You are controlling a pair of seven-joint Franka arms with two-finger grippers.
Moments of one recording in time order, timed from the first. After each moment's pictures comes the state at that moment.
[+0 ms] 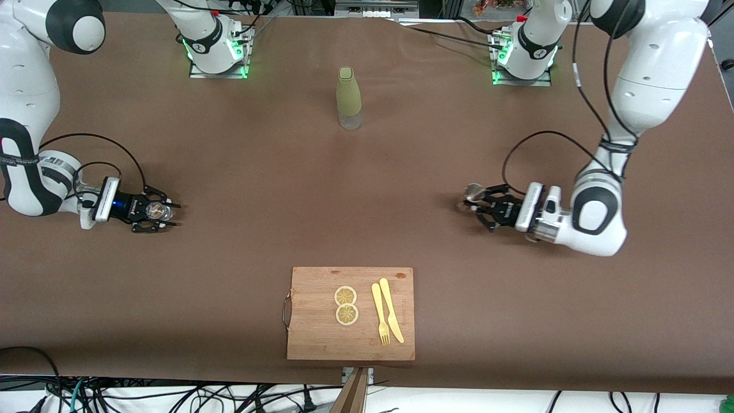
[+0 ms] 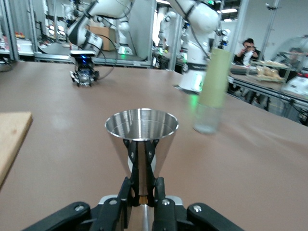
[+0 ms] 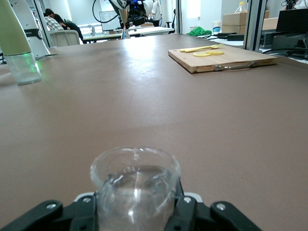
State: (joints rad) left arm 0.06 0.79 -0.15 -1.66 -1.08 1.66 2.34; right arm -0.33 0.92 -0.18 -1.68 1.16 1.59 -2.58
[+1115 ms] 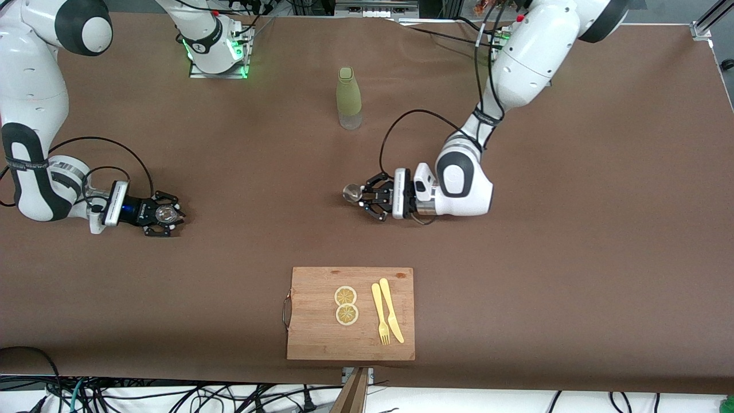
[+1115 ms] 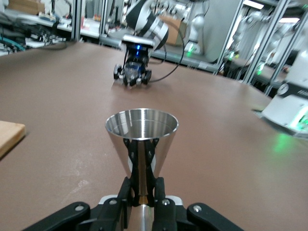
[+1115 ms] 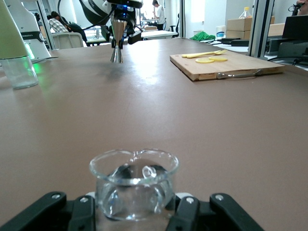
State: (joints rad) left arm -0.46 0.83 -0.15 -1.63 -1.63 2.24 2.16; right arm -0.29 0.93 -0.17 -1.66 1.20 1.59 -2.58
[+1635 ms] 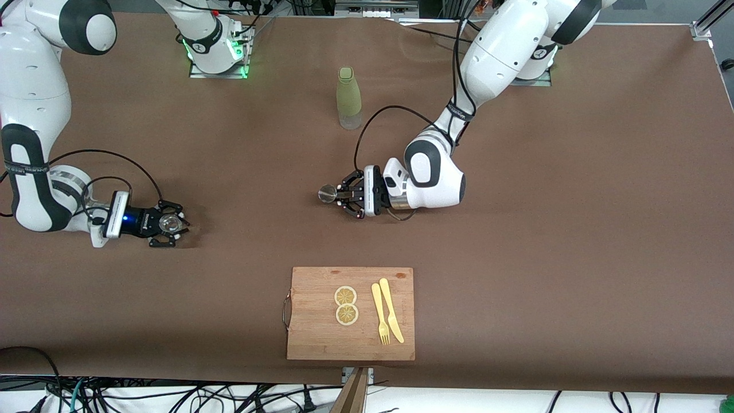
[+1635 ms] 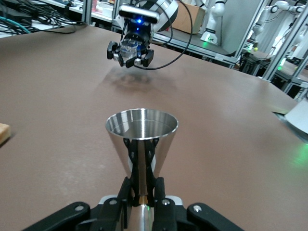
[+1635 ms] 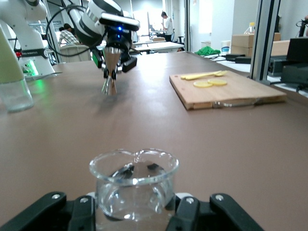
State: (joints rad) left arm -0.58 0.90 -0.12 -1.50 -1.65 2.34 2.02; right arm -0.26 0.93 -0.09 -1.56 1.21 1.57 -2.45
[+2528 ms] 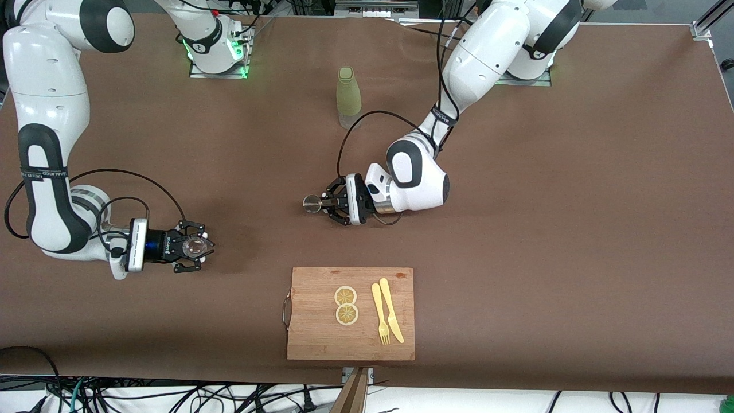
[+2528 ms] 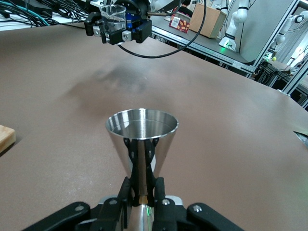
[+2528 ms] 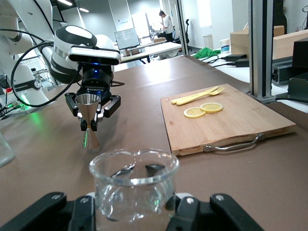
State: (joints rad) left arm -0.64 0.97 -0.09 -1.36 -1.65 2.41 1.85; right arm -0.18 0.92 0.01 -1.41 1.22 1.64 -2.11
